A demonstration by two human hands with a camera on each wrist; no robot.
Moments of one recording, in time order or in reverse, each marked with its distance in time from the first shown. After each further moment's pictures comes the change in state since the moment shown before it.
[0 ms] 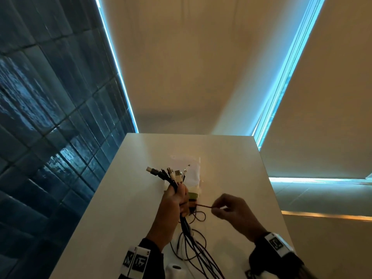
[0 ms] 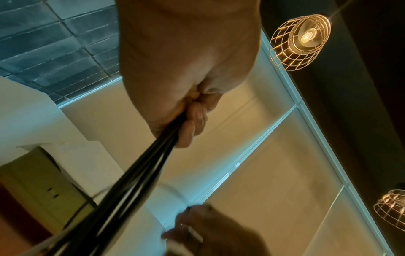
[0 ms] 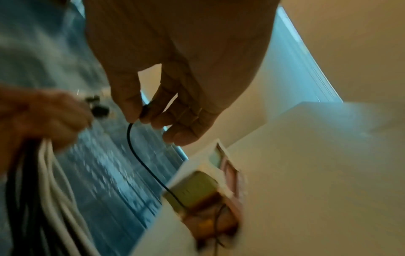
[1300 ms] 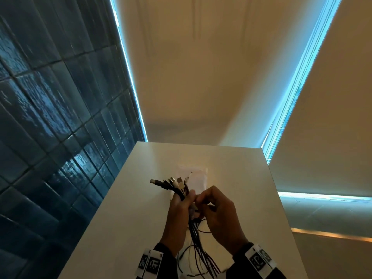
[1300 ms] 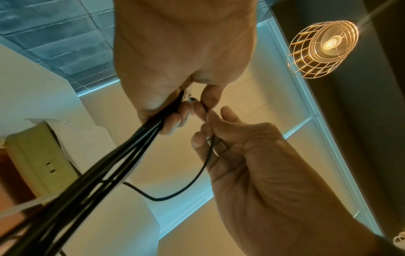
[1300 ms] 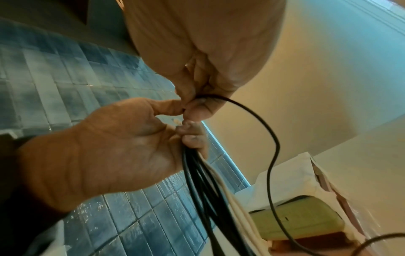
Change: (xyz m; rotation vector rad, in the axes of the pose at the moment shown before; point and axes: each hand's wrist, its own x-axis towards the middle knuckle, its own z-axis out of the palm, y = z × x) left_hand 0.008 -0.009 0.010 -0.107 0.133 0.038; right_hand 0.004 -0.080 0.055 0.131 0.178 -0.288
